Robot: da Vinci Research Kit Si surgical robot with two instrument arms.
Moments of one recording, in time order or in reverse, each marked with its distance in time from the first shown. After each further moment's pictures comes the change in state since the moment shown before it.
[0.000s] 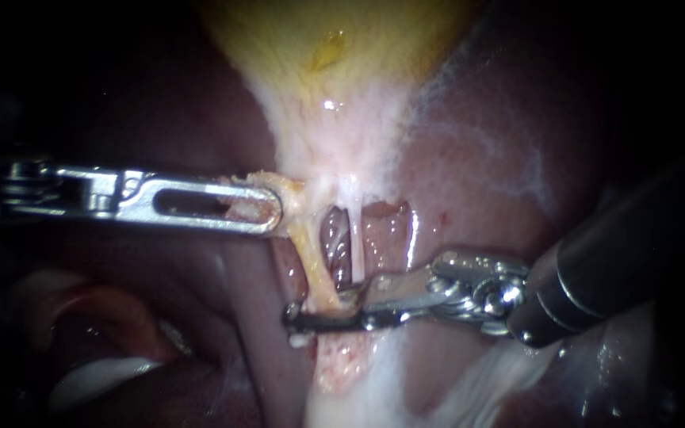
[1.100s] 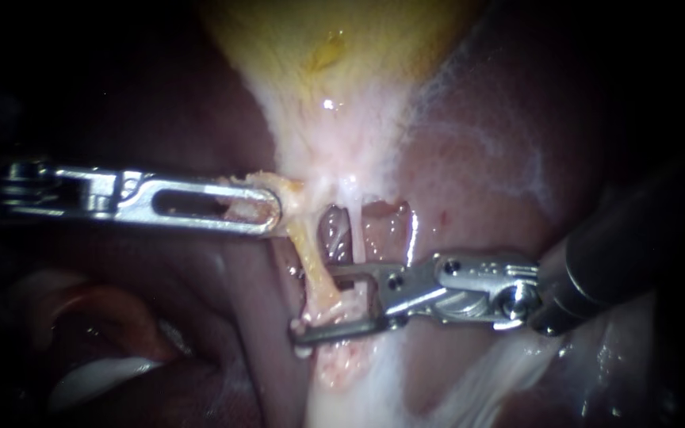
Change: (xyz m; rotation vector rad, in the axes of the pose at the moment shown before) right arm -0.002 -0.001 -0.001 0.037 0.092 -0.350; left arm 0.000 0.000 0.000 -0.001 0.000 0.000
